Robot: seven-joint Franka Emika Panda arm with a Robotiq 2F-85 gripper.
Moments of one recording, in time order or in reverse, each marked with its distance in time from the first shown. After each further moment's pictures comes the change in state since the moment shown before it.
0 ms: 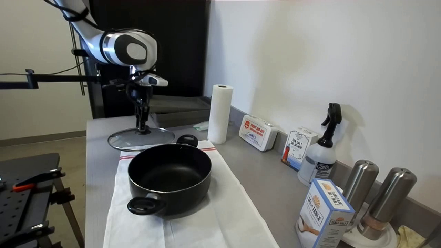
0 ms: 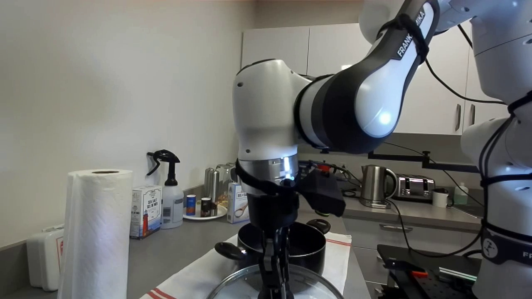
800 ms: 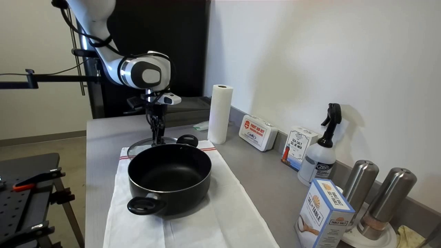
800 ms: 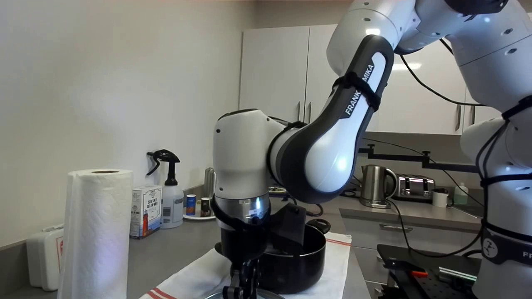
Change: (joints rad) arm 0.006 0.212 -0.082 0.114 0.010 0.182 -0.064
